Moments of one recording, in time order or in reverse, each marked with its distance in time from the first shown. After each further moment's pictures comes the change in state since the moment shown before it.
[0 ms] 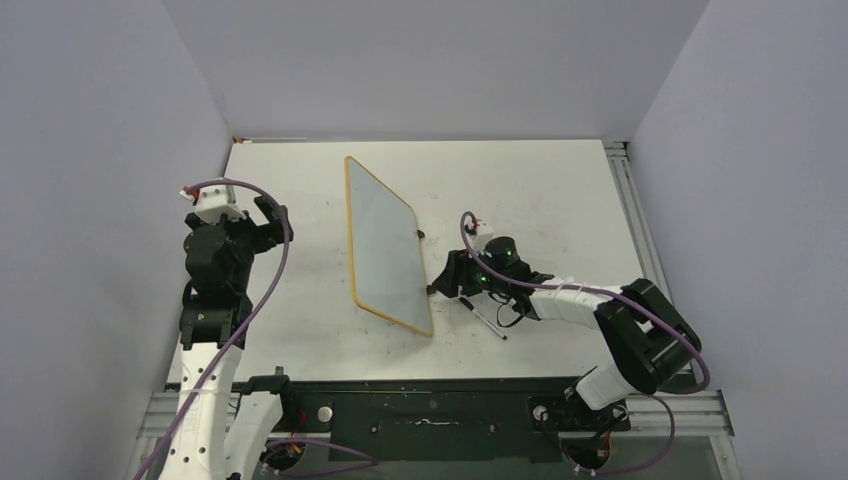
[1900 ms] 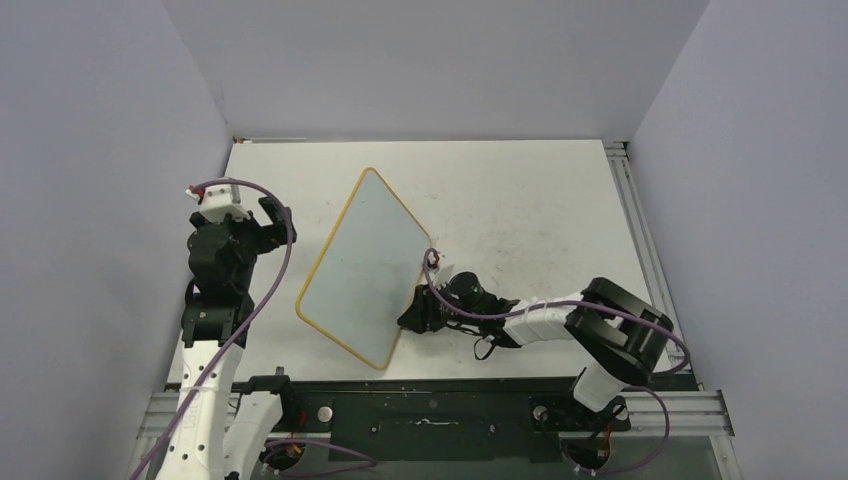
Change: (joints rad) left arm -0.016 0.008 -0.005 0.000 0.009 0.008; right arm 0.327 0.185 -0.034 0.308 0.055 0.187
